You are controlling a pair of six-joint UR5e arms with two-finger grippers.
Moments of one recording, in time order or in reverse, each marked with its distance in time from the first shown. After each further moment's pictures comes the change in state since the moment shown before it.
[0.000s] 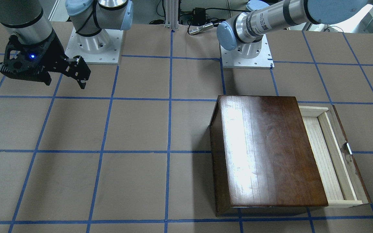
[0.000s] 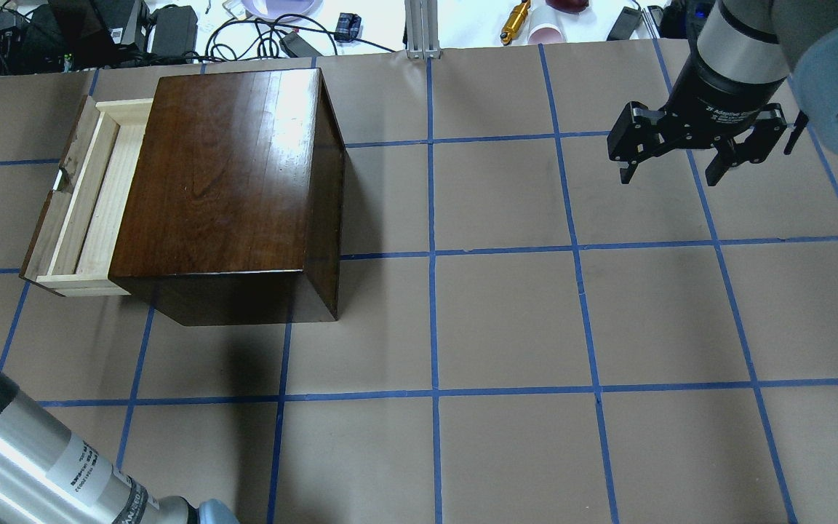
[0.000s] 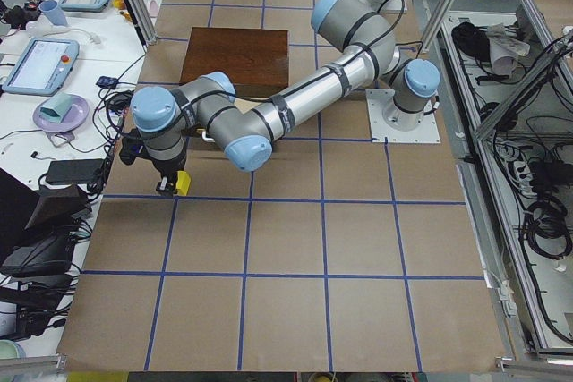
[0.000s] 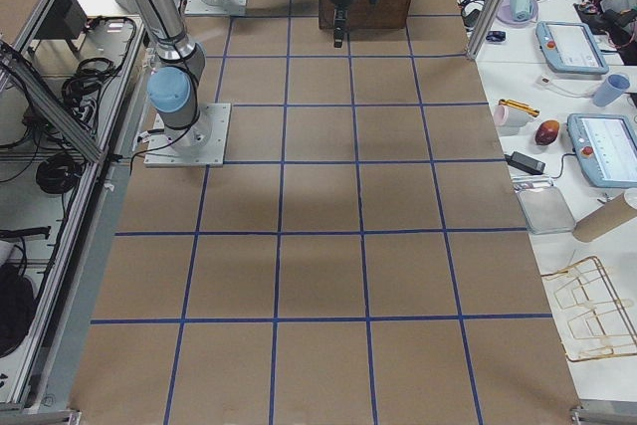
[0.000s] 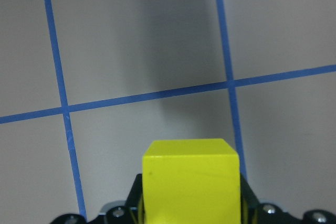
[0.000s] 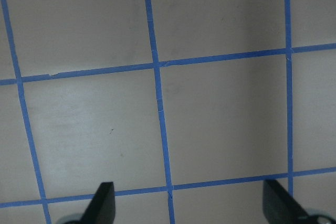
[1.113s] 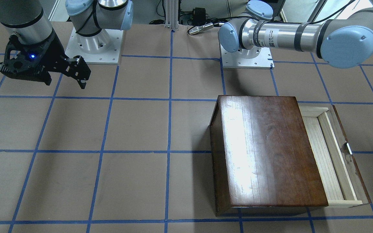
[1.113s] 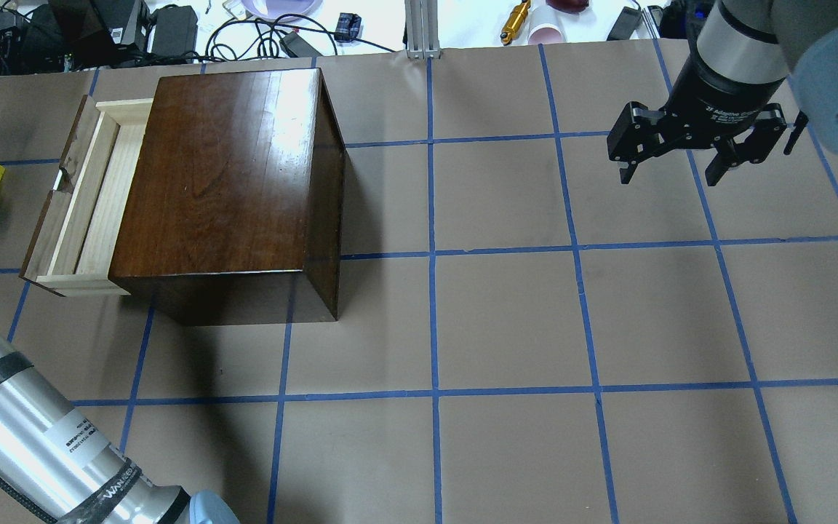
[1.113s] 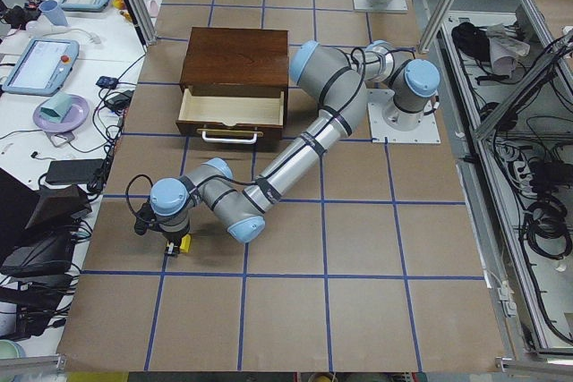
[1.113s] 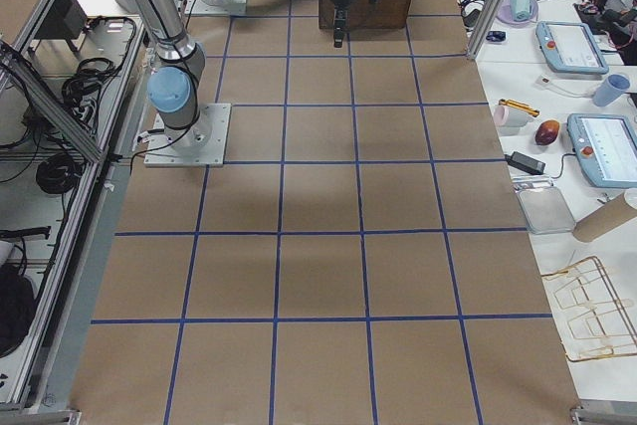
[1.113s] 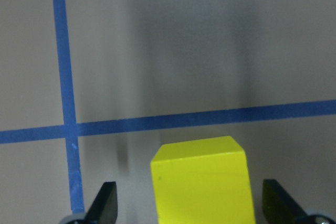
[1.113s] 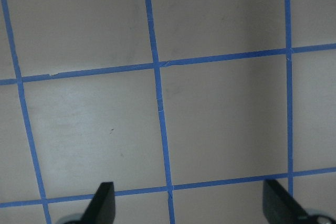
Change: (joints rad) left arm 0.078 -0.341 0.014 0.415 0.005 0.049; right arm 0.000 0.000 0.000 0.000 0.000 0.000
